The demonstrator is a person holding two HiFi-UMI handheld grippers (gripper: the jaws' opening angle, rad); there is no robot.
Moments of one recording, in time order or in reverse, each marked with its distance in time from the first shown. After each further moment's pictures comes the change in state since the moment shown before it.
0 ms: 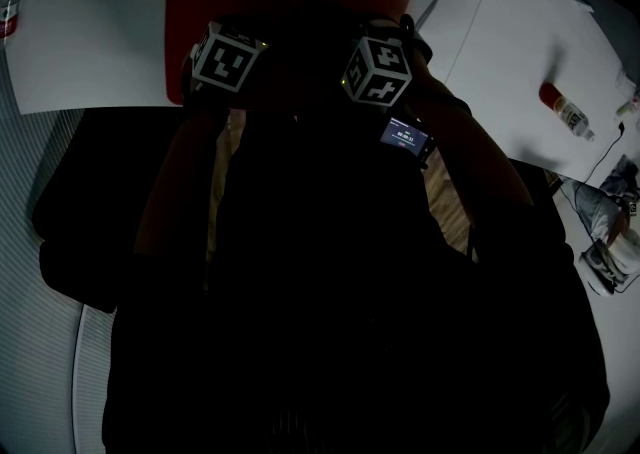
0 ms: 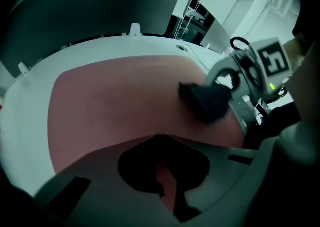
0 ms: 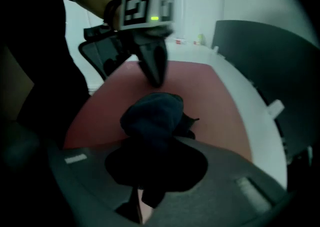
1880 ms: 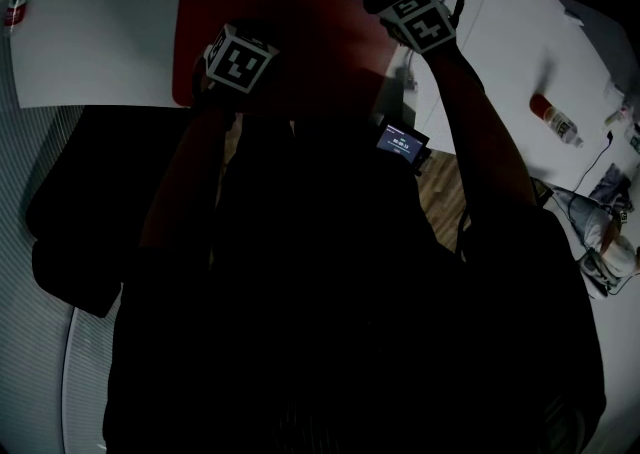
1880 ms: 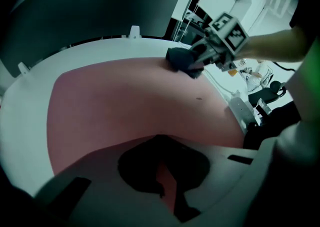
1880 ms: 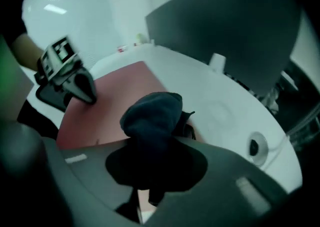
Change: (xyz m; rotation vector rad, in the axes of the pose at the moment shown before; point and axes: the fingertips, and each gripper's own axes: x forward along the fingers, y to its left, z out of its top) left arm -0.004 -0.002 0.002 0.000 -0.029 -0.014; right arm -0.035 -0.126 -0.039 0.503 -0.037 -0.183
